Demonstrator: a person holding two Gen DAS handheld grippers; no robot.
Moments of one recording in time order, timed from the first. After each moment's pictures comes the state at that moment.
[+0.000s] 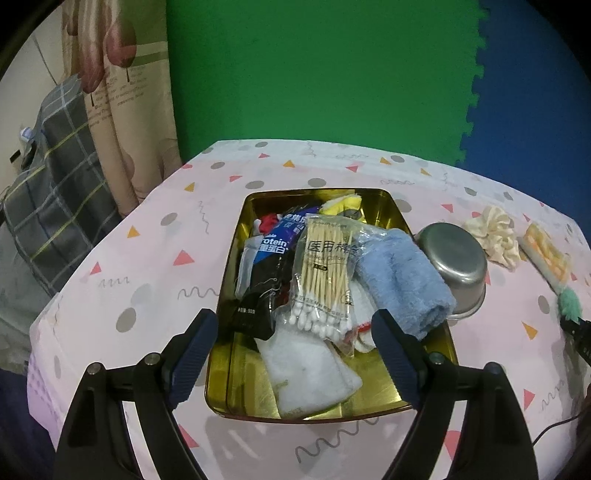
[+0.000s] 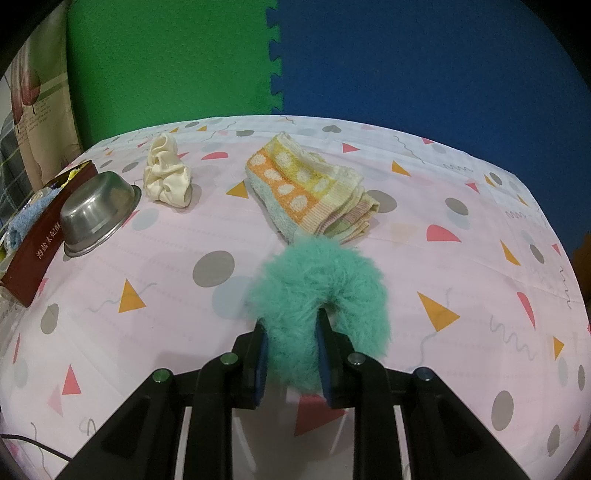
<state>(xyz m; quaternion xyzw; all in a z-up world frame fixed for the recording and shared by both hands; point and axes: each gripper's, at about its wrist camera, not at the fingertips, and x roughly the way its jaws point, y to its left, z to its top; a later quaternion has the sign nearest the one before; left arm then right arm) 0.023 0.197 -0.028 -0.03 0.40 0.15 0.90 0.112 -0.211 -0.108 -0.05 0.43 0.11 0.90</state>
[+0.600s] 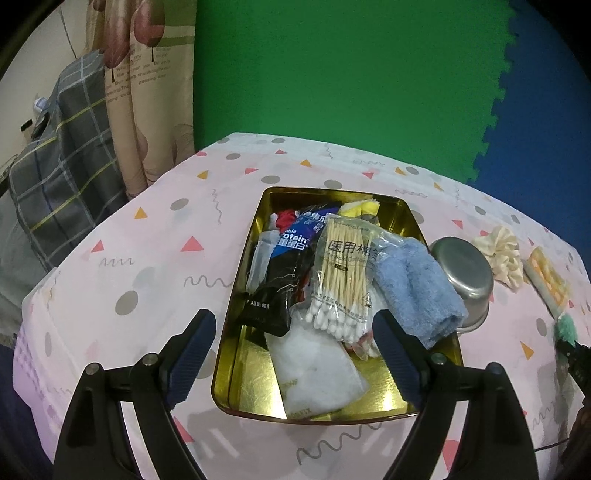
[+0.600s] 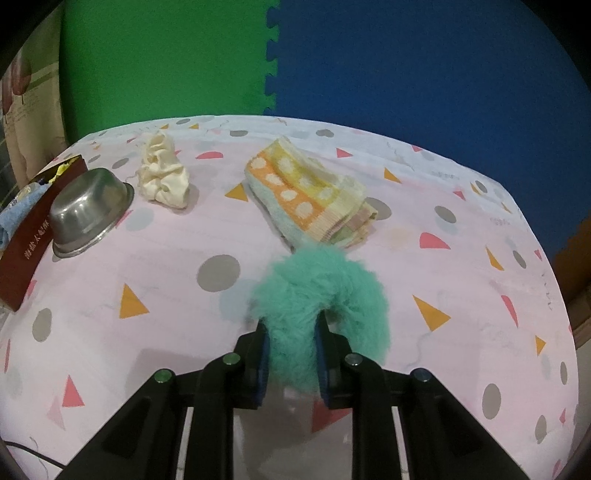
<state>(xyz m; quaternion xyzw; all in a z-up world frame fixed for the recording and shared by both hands) 0.018 0.213 -0.032 -0.08 0.40 0.16 0.90 0.107 -0.192 -0.097 -0.07 0.43 0.07 0.90</state>
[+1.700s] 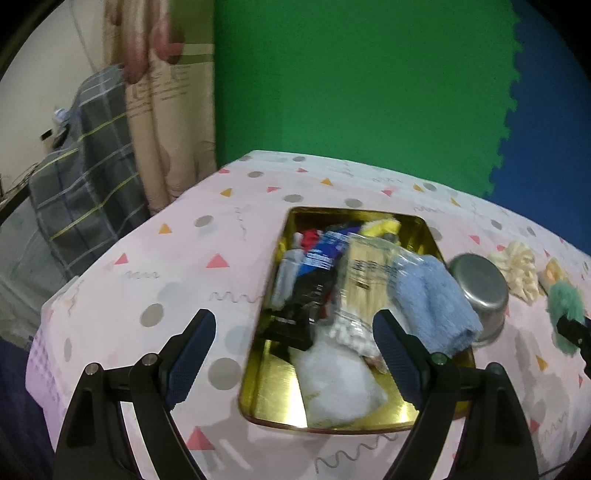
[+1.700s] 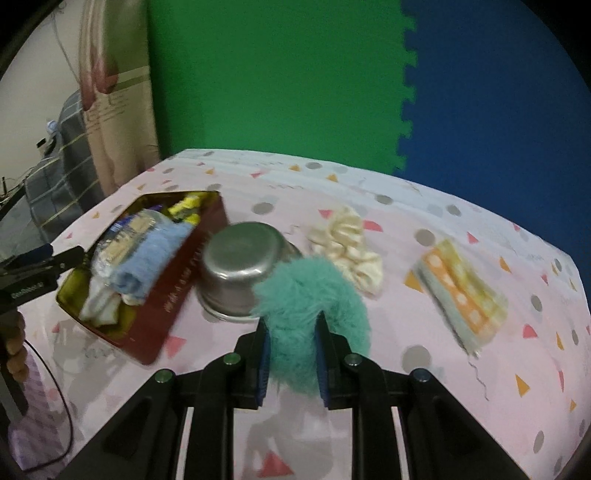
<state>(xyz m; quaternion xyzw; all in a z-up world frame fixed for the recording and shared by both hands) 0.010 0.218 -0.022 -0.06 0.36 0.21 0.91 0.088 -0.050 -0.029 -0.07 0.38 0.24 0.89</state>
